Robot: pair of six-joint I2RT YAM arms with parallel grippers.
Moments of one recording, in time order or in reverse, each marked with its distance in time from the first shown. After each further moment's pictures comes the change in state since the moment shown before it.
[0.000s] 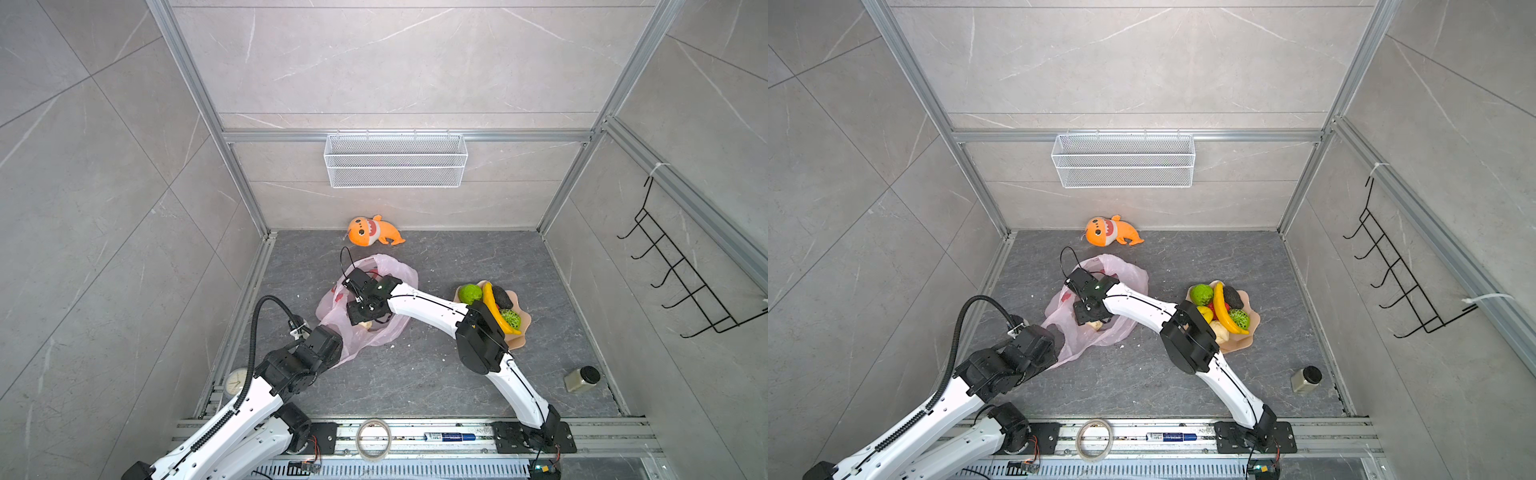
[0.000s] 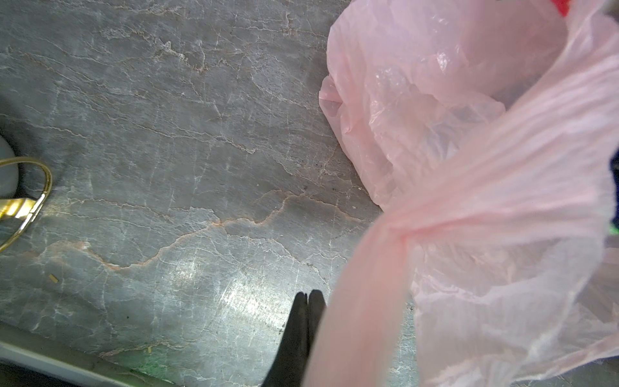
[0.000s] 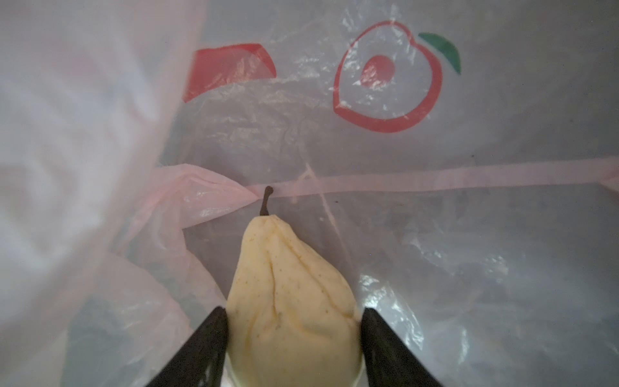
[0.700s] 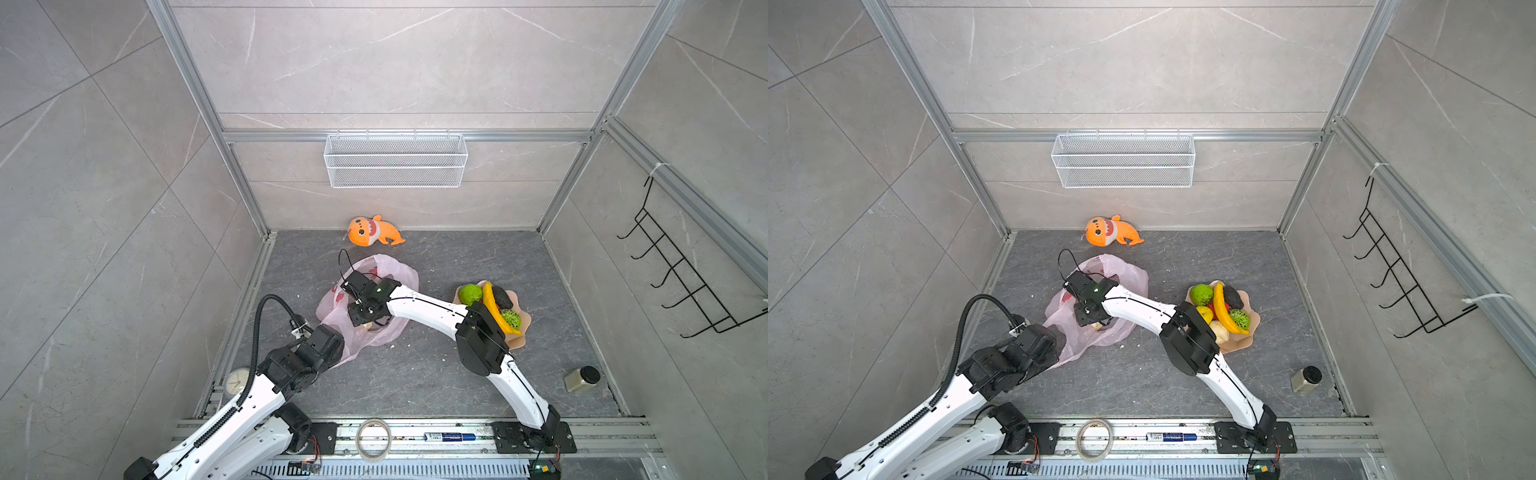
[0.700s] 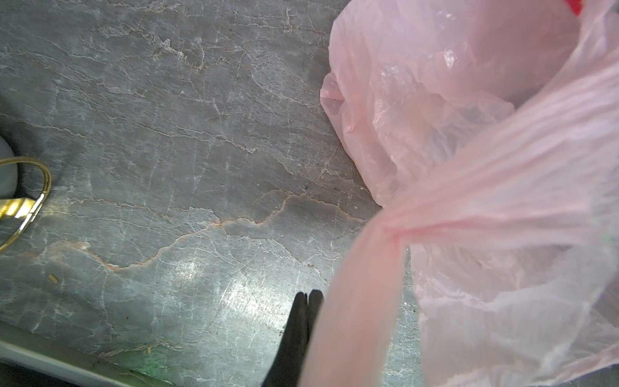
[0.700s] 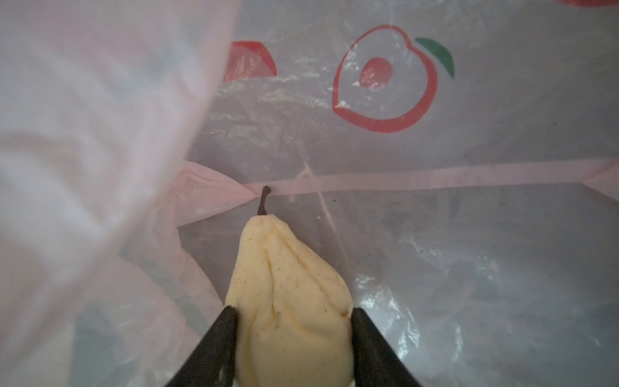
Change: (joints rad) left arm 0.000 0.022 0.000 0.008 0.000 0.000; right arm 0.014 -0.014 -0.032 0.017 0.046 -0.015
